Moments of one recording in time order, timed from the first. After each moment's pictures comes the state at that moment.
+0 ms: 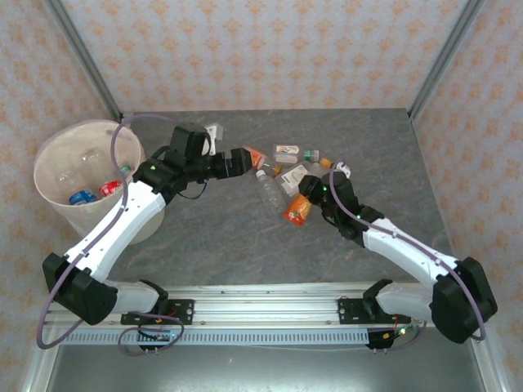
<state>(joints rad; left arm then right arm) -0.43 1.31 1.30 -0.64 0.25 -0.58 0.57 1.13 0.69 -0.07 0.17 0.85</state>
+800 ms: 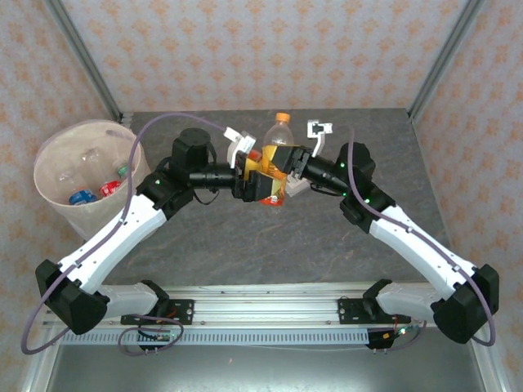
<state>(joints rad) -0.56 1.24 1.24 -0.31 0.76 -0.41 0.61 1.15 1.01 0.19 -0.47 0.78</state>
